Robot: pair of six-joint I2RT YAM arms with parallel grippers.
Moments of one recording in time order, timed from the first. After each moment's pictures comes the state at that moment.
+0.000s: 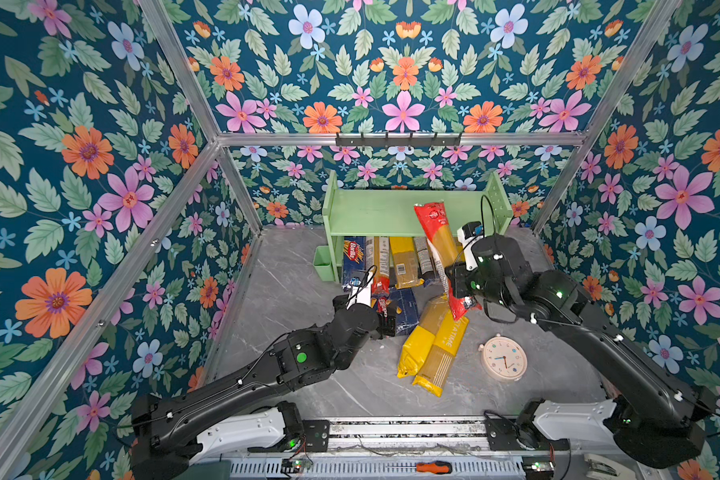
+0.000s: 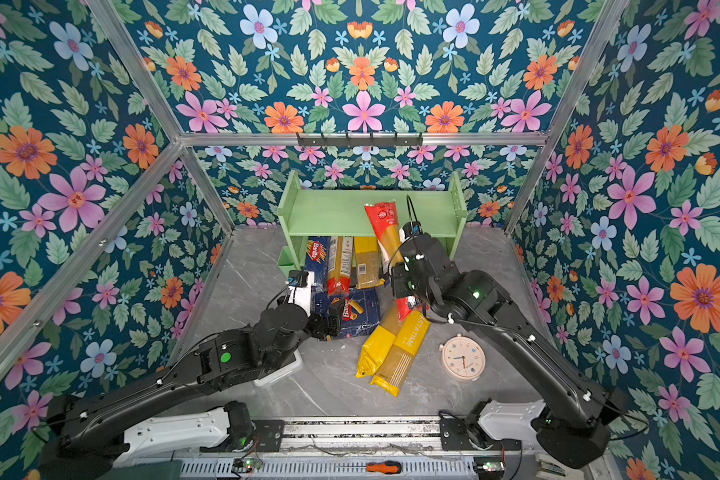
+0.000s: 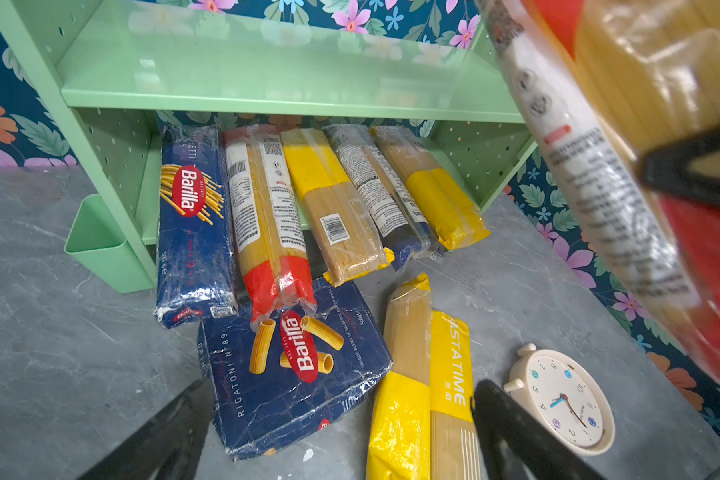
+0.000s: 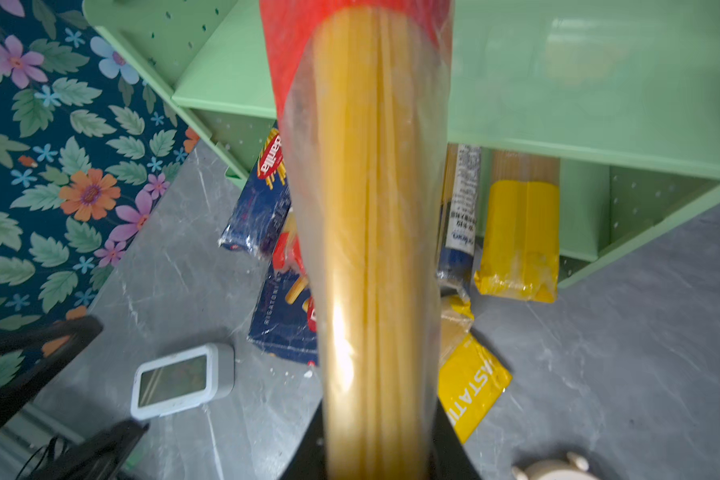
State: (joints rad) left arm -1.16 1.00 1.02 -0.51 -0.65 -0.52; right arm 0.74 1.29 1.61 -0.96 0.25 0.40
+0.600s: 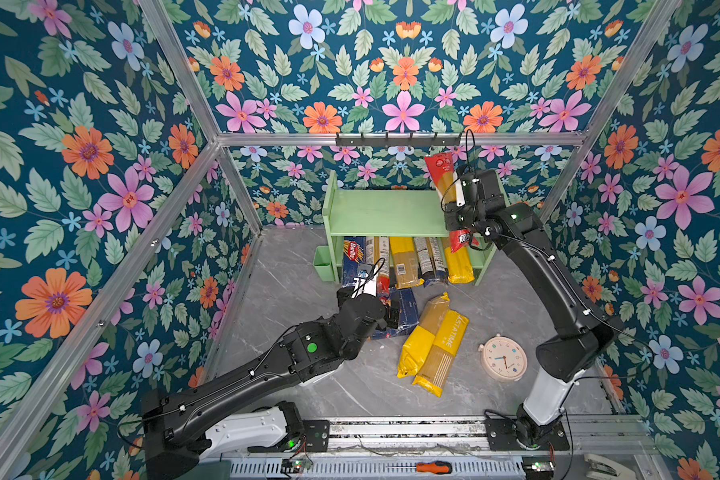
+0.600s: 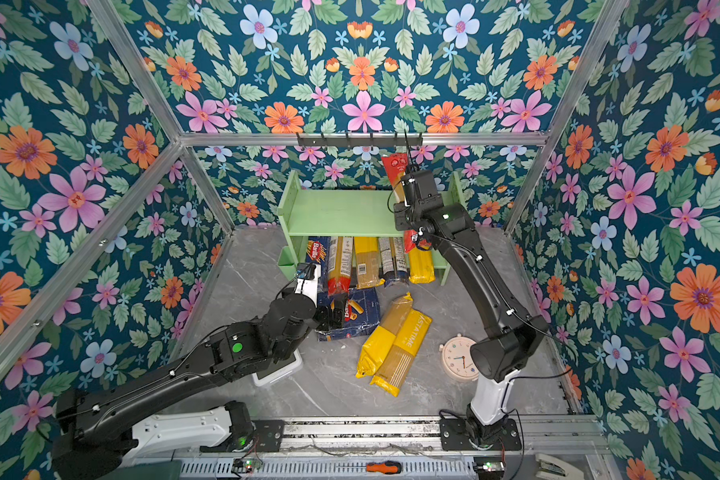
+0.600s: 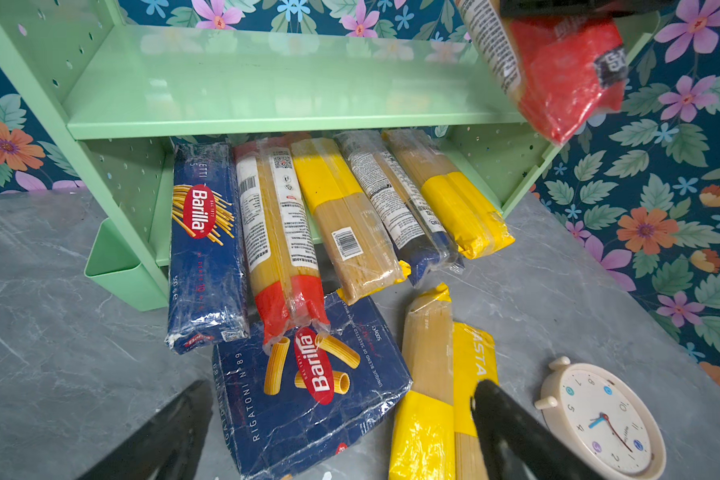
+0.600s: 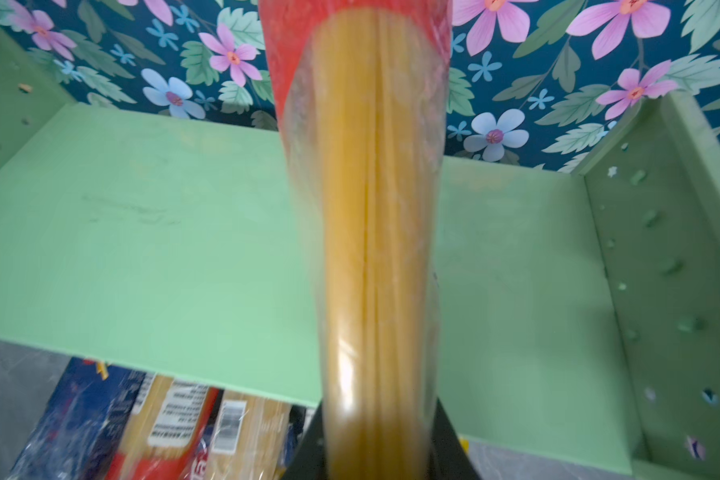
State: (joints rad) left arm -1.11 1.07 1.05 -0.48 -0.64 -0.46; right arm 0.44 1.83 2.19 -0.95 0.26 0.16
